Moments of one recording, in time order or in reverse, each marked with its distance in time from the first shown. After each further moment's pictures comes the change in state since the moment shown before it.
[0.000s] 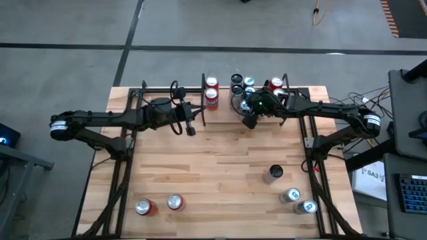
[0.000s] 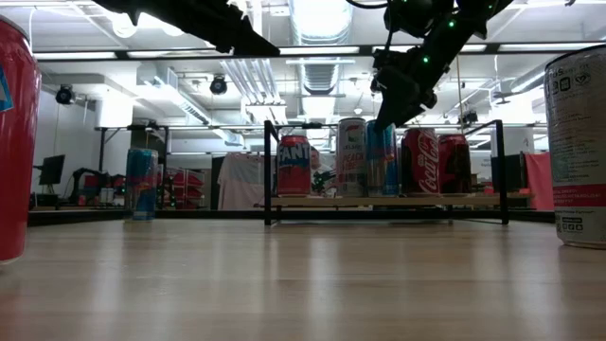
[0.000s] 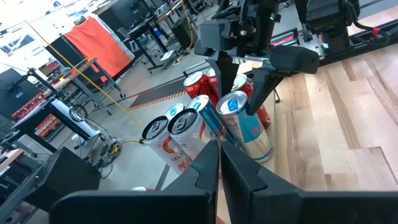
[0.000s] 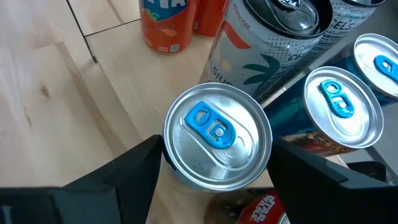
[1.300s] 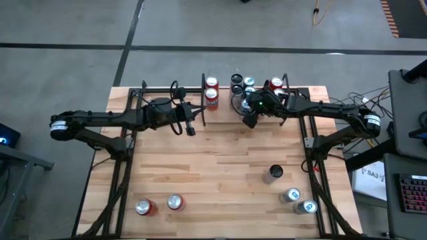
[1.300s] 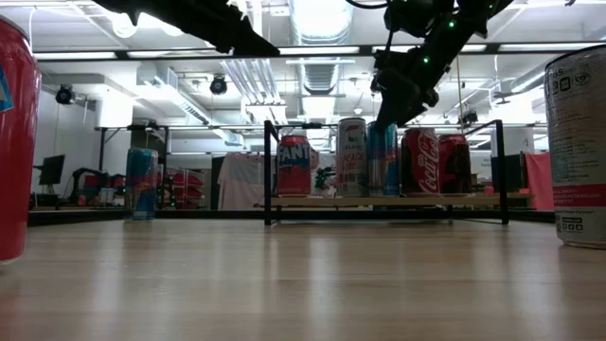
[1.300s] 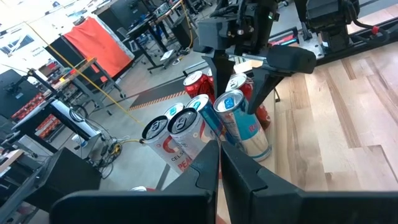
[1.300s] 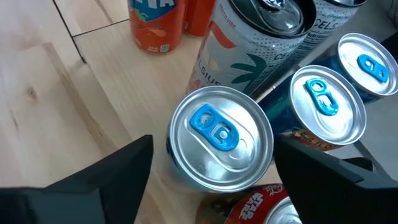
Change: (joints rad) left arm 0.000 0.000 0.000 -0.003 0.000 0.005; right arm 0.000 -0.002 0.000 -0.004 0.034 0.003
